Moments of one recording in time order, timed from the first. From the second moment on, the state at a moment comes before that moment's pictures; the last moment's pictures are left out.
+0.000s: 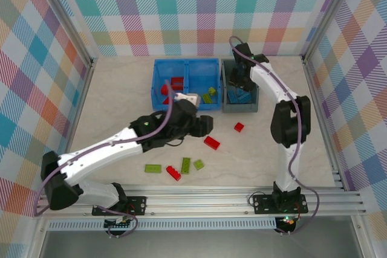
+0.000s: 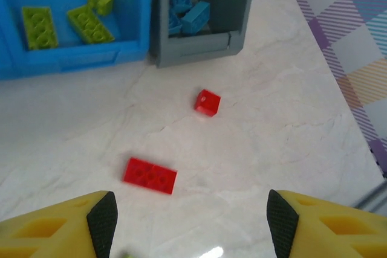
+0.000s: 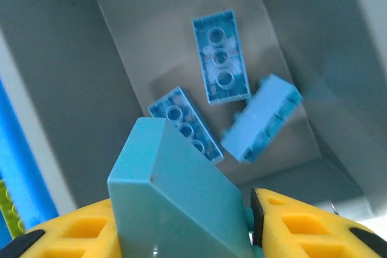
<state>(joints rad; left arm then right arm) -1.04 1.36 1.26 -0.57 -0.25 -0.69 0.31 2.11 1.94 -0.98 0.07 0.63</state>
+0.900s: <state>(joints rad) -1.18 1.80 1.65 -0.54 -0.45 -0.56 0.21 2.45 2.33 -1.11 -0.12 0.56</state>
